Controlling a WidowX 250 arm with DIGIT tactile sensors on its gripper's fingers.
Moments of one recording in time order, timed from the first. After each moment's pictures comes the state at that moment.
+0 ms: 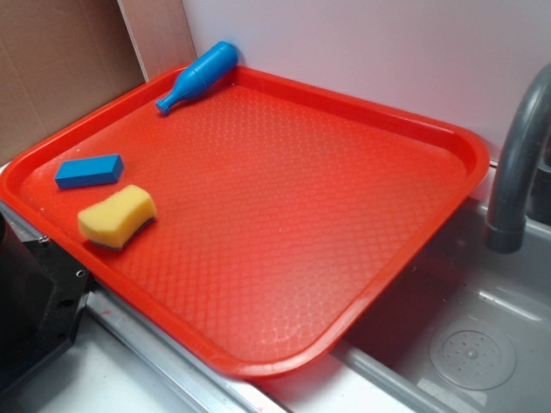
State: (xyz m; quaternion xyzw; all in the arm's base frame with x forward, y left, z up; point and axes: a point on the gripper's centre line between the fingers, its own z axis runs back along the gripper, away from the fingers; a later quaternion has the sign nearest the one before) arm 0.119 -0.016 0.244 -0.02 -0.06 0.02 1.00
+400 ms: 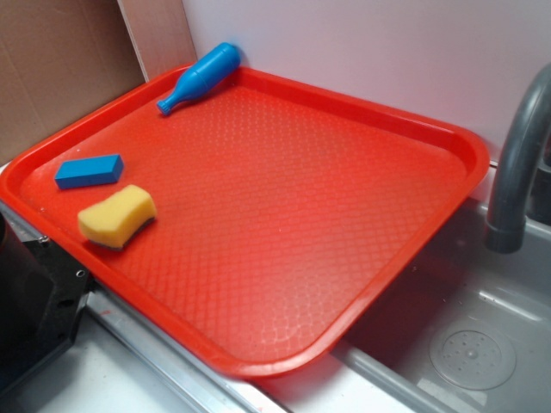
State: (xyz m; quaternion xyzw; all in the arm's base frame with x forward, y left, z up) arm 0.119 -0.015 0.238 -0.01 -0.05 0.01 1.00
